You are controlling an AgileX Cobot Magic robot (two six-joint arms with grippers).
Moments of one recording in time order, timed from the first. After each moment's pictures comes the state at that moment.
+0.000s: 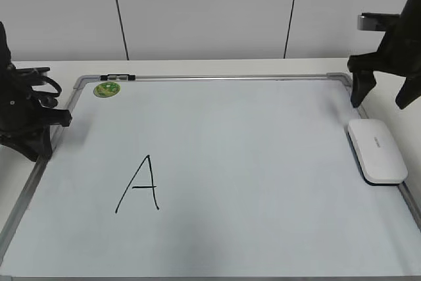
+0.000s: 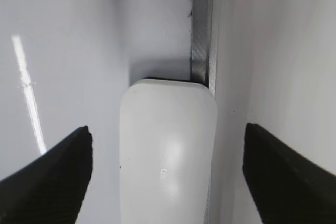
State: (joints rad) left arm -0.05 2.07 -1.36 -0.08 0.88 -0.10; right arm -0.03 2.10 -1.75 0.06 1.22 -0.03
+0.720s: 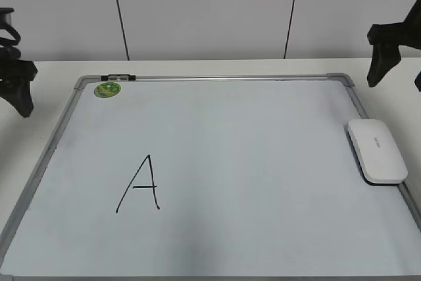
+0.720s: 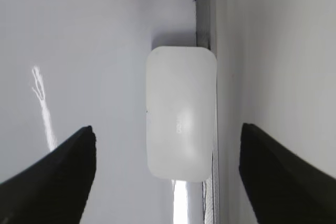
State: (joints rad) left arm -0.05 1.83 -1.39 0.01 1.04 -0.10; right arm -0.03 1.87 -1.63 0.10 1.22 0.00
